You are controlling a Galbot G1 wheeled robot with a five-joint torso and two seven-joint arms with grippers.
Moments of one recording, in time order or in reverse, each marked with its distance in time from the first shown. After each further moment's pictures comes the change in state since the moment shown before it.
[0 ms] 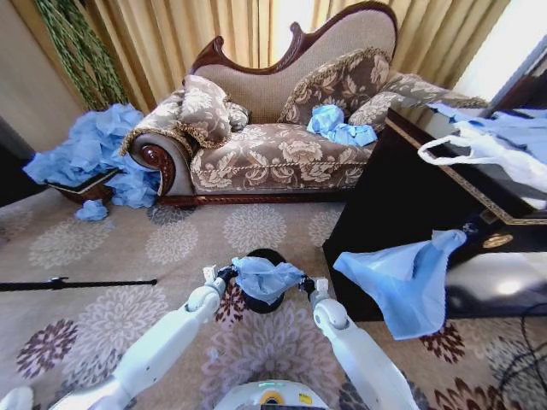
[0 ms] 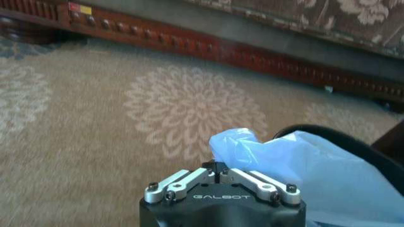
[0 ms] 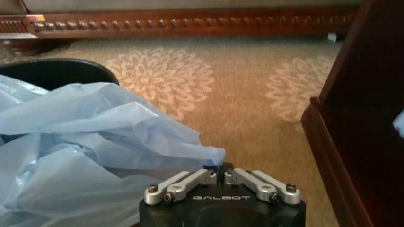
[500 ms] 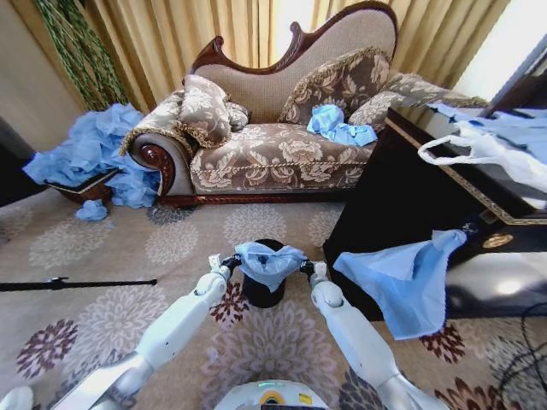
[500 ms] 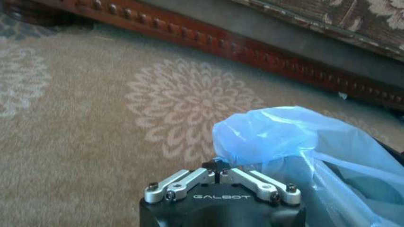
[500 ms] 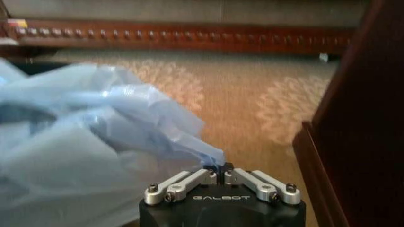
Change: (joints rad) left arm -0.069 -0.071 -0.003 0.112 -0.050 0.026 -0.004; right arm 0.076 0.023 0.022 -0.114 -0.065 0.037 -0.043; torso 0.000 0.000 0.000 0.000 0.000
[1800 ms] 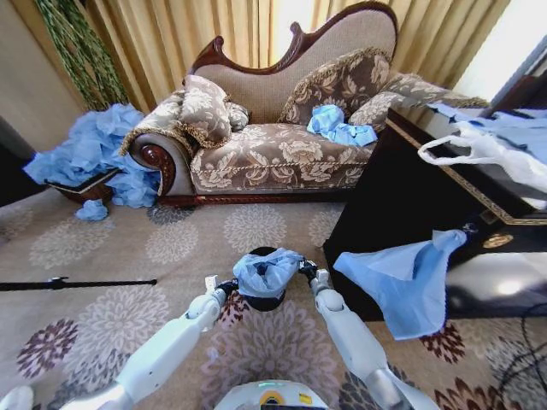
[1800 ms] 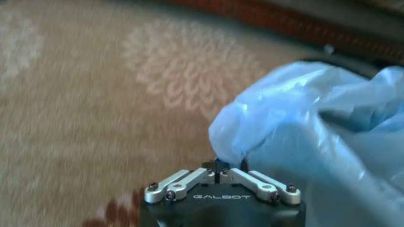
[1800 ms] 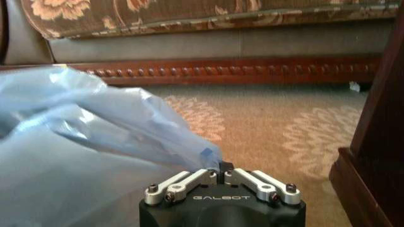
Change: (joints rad) left arm 0.149 0.111 -0.010 -0.118 0.026 0.026 0.084; right arm 0.110 0.132 0.119 -0.404 -0.149 0.438 -0.294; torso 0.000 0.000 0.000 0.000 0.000
